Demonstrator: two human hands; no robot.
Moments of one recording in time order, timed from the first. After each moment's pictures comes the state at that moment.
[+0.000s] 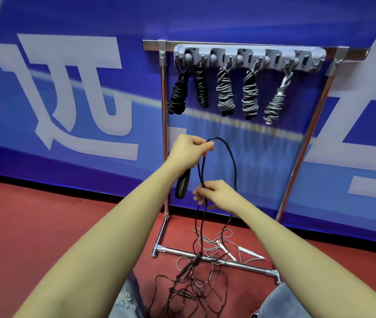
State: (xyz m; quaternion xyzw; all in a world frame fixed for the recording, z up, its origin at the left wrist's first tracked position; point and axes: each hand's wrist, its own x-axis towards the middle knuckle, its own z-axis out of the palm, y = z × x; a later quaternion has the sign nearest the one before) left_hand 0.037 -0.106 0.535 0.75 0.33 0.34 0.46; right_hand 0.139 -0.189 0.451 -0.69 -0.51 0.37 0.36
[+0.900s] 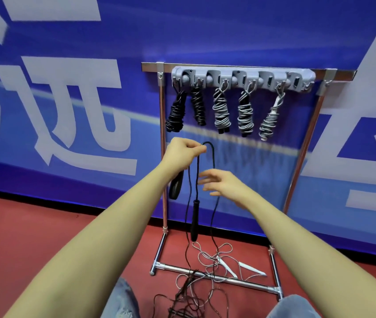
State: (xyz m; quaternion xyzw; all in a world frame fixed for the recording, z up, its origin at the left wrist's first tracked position) left_hand 0.039 -0.079 0.565 0.76 0.33 0.35 0.43; right_hand 0.164 -0.175 0.511 -0.68 -0.50 0.36 0.40
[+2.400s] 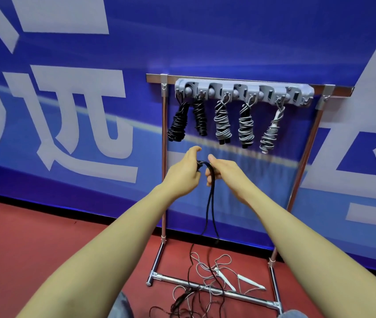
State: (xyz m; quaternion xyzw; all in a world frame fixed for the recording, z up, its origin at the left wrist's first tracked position) left_hand 0.036 -0.086 0.544 0.89 0.31 0.28 0.17; right_hand 0.159 -0.167 0.555 -0.64 -0.48 0.31 0.51
